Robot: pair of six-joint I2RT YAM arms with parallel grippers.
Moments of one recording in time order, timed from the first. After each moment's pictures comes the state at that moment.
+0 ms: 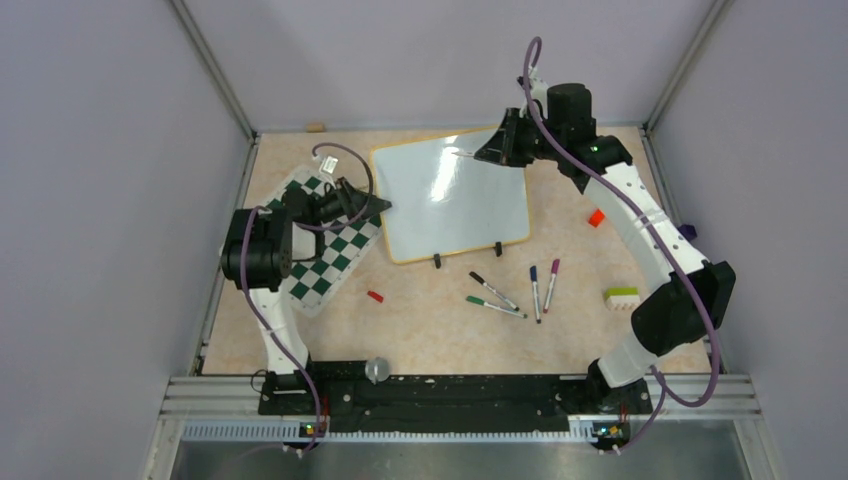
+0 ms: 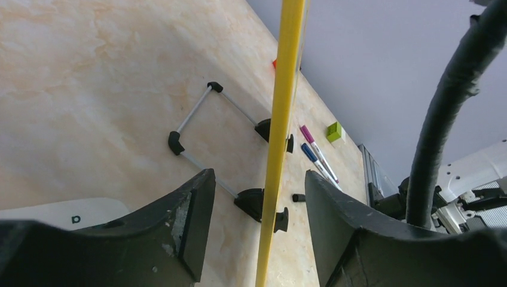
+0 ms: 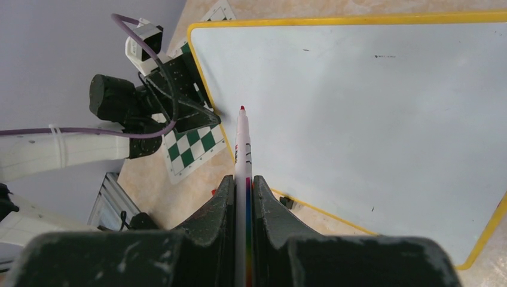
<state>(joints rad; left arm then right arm) 0.04 2.06 0.86 1.38 1.14 -0.95 0.36 1.59 1.63 -0.51 -0.45 0.42</state>
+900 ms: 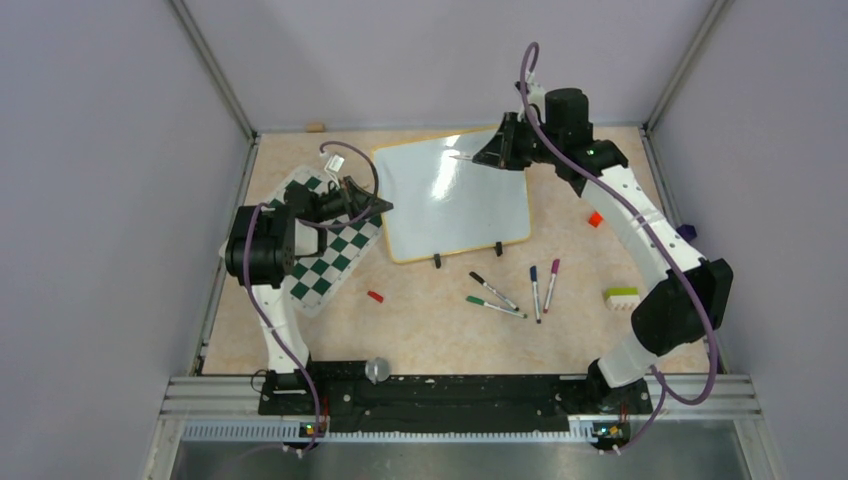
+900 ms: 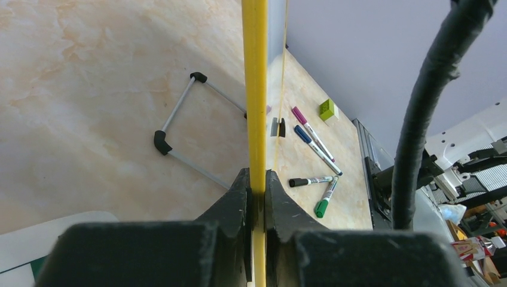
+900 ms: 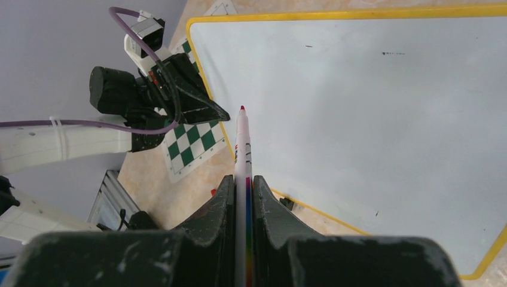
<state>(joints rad) 0.02 2.10 0.92 1.41 1.25 -0.93 0.36 1.59 1.58 -0.46 -0.47 0.42</state>
